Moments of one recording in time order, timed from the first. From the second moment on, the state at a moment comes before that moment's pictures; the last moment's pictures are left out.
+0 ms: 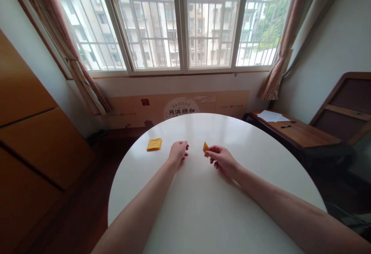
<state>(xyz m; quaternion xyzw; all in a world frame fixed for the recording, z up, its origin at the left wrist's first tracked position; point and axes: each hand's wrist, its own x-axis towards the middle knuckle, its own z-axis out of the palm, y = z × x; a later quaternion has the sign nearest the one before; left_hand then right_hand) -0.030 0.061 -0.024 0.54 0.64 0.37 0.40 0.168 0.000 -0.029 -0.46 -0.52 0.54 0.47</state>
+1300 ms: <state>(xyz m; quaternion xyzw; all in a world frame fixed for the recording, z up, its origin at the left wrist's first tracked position) 0.003 0.018 -0.006 0.75 0.40 0.45 0.28 0.174 0.002 -0.026 -0.43 -0.52 0.58 0.46</state>
